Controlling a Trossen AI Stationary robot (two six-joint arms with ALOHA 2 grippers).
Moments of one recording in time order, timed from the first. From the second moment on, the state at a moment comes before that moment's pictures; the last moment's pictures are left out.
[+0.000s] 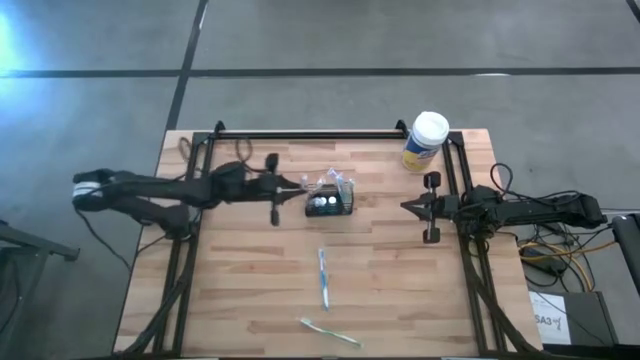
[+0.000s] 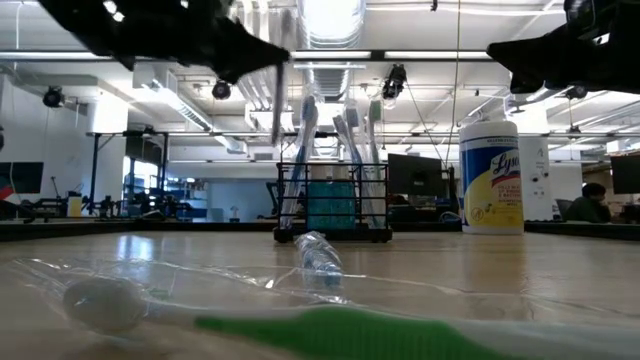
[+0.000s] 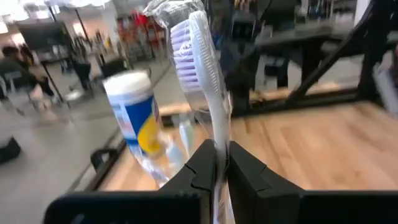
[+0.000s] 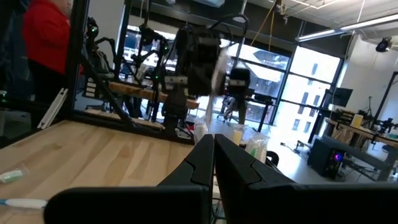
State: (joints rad) left arm 0.16 1.13 0.57 0.53 0.07 0.19; right arm -0.03 0.36 0.03 0.51 0.00 -0.22
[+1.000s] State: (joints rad) left arm 0.19 1.41 0.63 0.64 0.04 0.17; right arm -0.02 0.36 0.03 0.51 0.00 -0.22
